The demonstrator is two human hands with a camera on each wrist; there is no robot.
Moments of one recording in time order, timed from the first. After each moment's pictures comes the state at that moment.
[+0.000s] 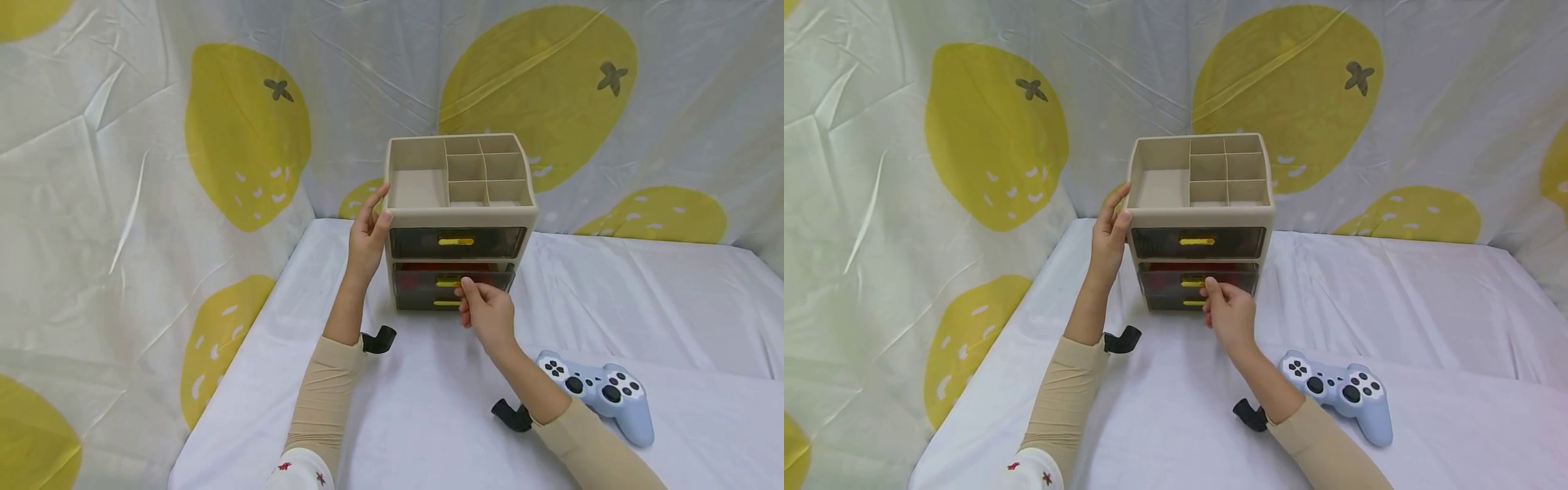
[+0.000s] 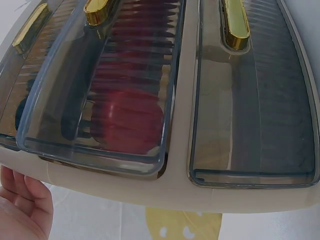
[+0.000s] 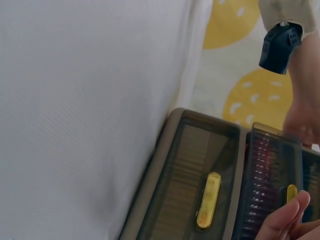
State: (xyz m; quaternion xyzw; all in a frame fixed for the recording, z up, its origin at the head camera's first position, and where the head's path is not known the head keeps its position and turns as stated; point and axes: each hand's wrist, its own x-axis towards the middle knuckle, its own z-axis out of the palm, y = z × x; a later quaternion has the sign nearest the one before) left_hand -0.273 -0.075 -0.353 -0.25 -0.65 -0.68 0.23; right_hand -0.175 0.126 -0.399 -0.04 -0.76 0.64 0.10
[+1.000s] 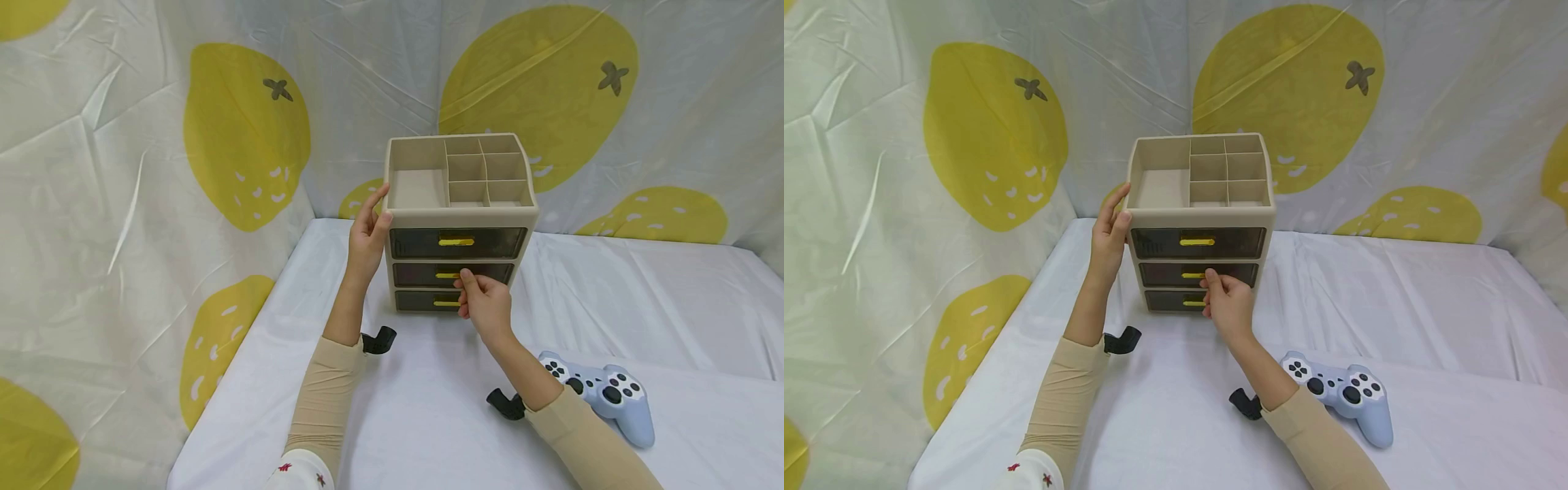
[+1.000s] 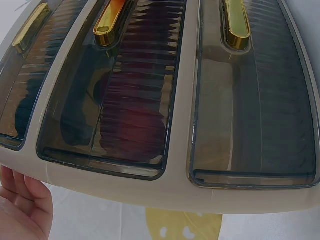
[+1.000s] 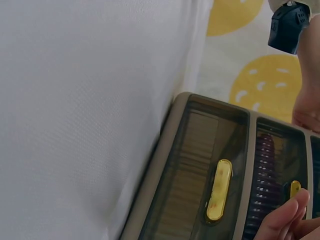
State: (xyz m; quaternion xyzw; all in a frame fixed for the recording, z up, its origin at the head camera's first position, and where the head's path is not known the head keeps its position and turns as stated) left_hand -0.273 -0.076 -0.354 -0.26 -0.65 -0.68 0.23; right_hand -0.191 0.126 -0.400 -0.04 -0.75 0.66 0.10
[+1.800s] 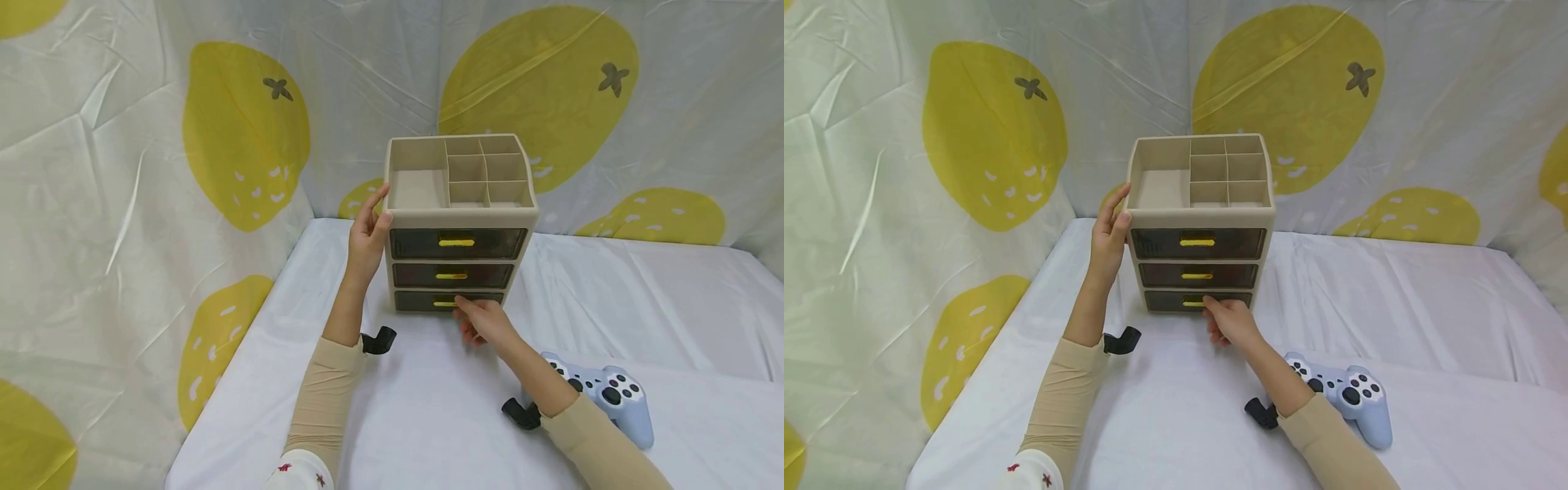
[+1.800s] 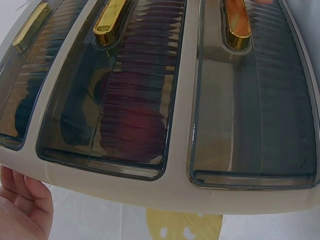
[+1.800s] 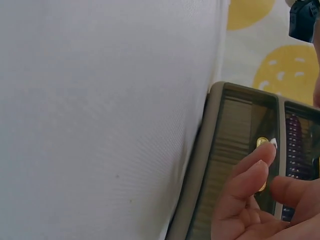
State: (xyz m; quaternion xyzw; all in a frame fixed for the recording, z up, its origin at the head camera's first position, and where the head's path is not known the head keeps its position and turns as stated) left_hand -0.274 -0.075 -0.353 -0.25 -0.65 -0.68 0.23; right_hand -0.194 0.150 -0.425 -0.06 -0.81 0.56 -0.15
